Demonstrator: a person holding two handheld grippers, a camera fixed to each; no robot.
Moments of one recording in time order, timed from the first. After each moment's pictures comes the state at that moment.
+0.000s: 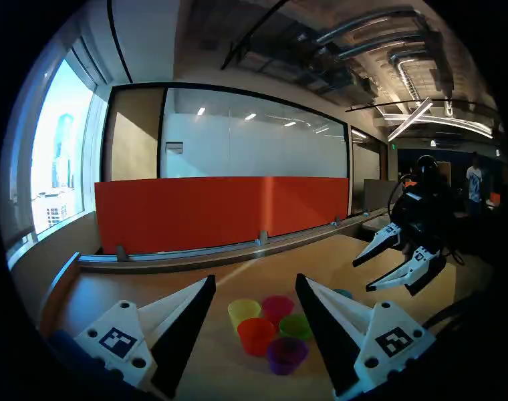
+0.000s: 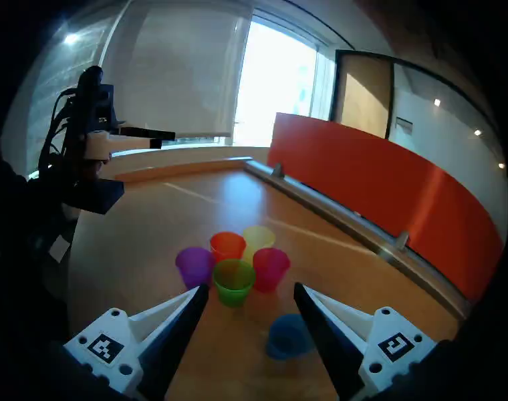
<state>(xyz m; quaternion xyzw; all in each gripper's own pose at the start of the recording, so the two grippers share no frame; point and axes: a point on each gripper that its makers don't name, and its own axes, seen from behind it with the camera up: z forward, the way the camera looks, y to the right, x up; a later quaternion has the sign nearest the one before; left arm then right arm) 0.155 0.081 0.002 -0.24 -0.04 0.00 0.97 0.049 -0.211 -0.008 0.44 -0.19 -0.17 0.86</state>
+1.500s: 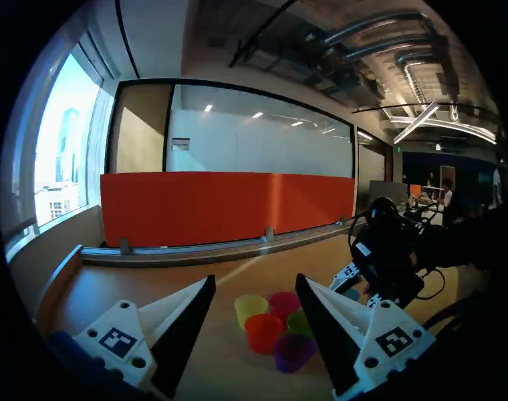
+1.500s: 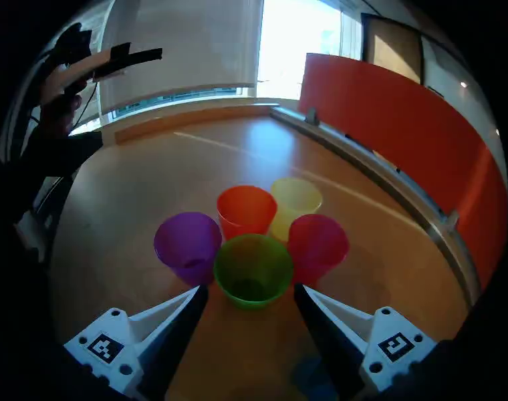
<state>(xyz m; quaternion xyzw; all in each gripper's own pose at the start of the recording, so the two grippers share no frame) 0.140 0.068 0.009 -0.23 -0.05 -0.01 0.97 -0.067 -0.288 0.030 0.48 -0.29 -0.21 0.80</state>
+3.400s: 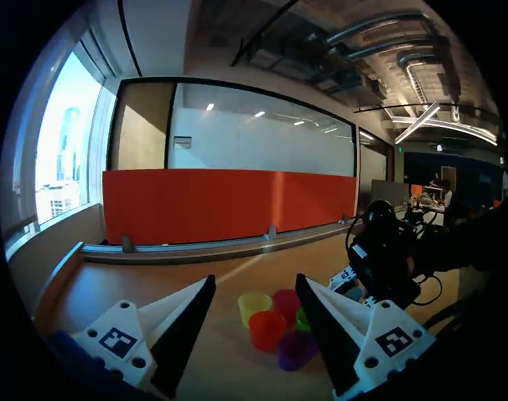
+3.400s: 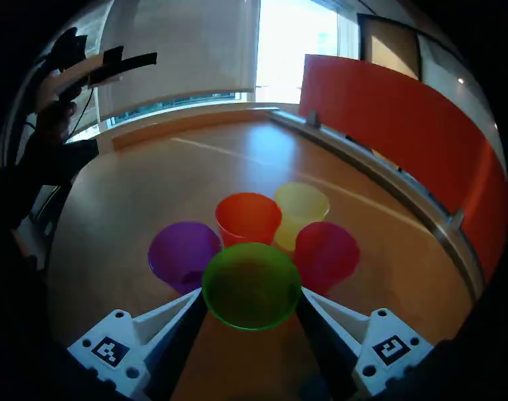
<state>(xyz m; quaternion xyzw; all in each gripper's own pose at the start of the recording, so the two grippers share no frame) 0.133 0.061 0.011 -0.23 -0.05 -0.01 0.97 -0.074 -0.307 0.036 0.48 -0.28 -0.19 0.81</state>
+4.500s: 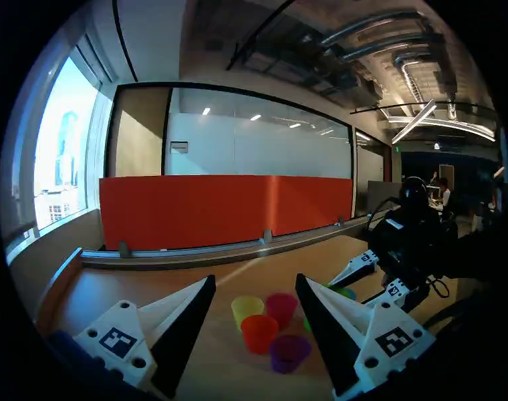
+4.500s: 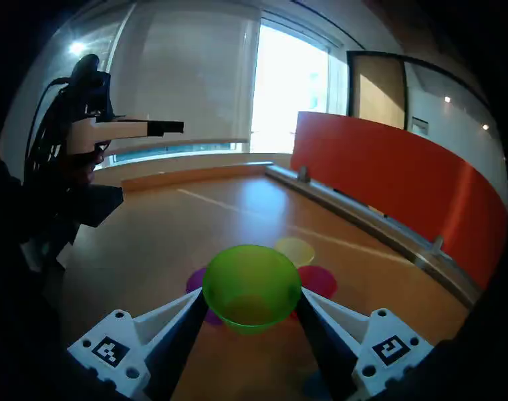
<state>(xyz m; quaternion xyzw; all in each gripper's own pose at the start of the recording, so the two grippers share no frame) 0.146 0.075 0.002 -0.23 -0.04 0.00 0.97 0.010 -0.300 0.005 0.48 -0.17 -0.14 0.85</state>
